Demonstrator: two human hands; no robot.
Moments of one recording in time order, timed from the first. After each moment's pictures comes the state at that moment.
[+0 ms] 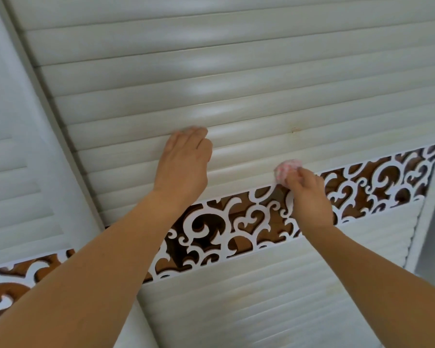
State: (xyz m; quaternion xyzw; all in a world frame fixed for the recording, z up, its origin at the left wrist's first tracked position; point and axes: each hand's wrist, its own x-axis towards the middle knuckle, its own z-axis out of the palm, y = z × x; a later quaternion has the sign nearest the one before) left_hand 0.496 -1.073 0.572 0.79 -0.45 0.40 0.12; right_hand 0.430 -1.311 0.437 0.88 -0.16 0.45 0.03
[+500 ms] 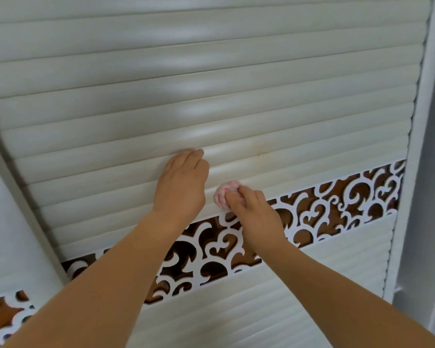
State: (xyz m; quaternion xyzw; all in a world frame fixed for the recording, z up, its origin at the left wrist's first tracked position) left_hand 0.484 -1.136 0.572 0.78 -0.45 0.42 0.13; right_hand 0.422 -1.274 0.476 0.90 -0.08 0.43 -0.07
